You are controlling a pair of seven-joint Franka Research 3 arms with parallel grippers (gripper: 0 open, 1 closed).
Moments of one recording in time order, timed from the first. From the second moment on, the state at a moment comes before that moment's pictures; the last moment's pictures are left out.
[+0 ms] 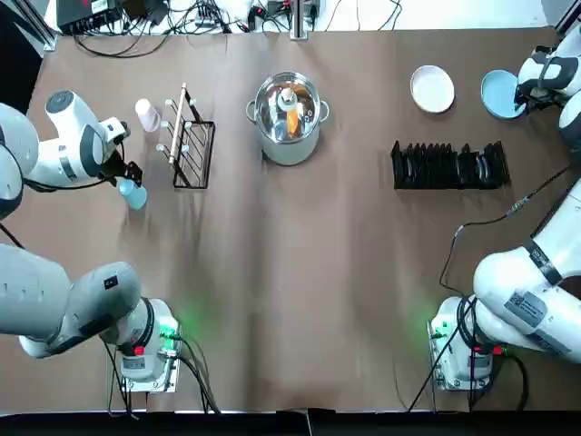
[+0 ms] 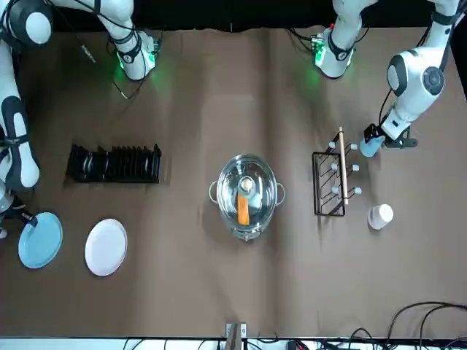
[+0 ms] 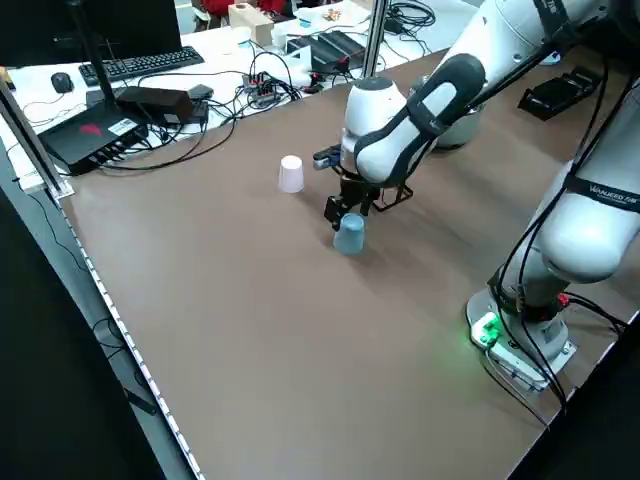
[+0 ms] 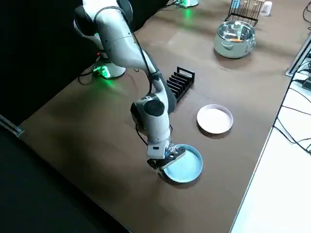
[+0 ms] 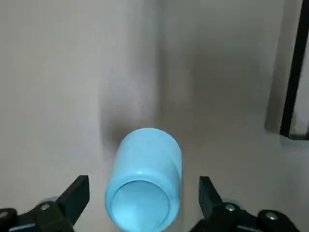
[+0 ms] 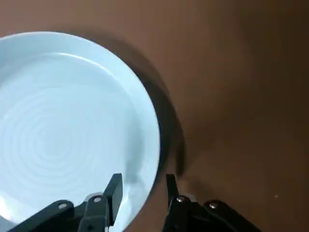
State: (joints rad) left arm 0.39 -0.01 -0.10 -2.71 0.07 2.68 0.24; right arm -0.54 0.81 -0.01 -1.55 -0.13 2.58 -0.09
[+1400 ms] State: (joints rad) left arm 0.40 -0.14 -0.23 -2.38 0.07 2.21 -0.14; right arm -0.52 0.57 0.16 -1.43 -0.14 2.01 -0.24
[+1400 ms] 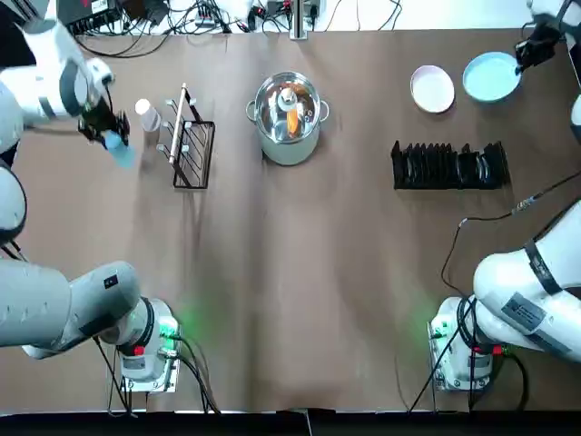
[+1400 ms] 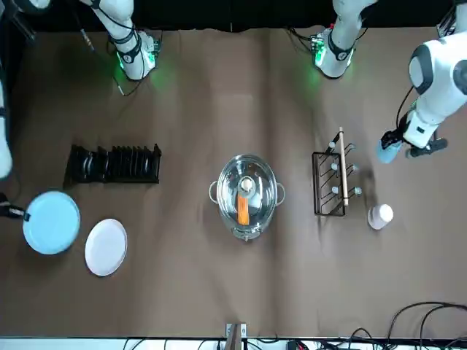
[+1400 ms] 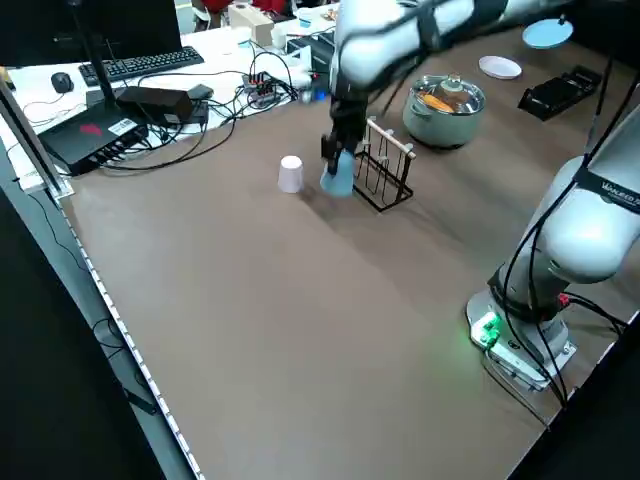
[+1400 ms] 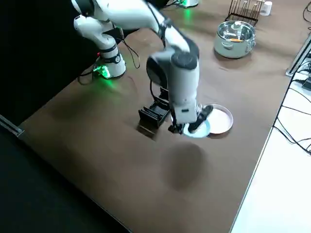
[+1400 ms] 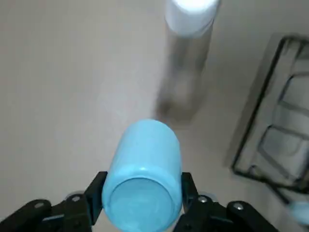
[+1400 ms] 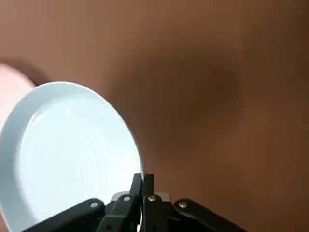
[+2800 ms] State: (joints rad) left arm 0.37 -0.03 -0.40 -2.20 -0.04 2.17 -1.00; right arm -0.26 0.23 0.15 -1.99 -0.75 1.88 -0.39
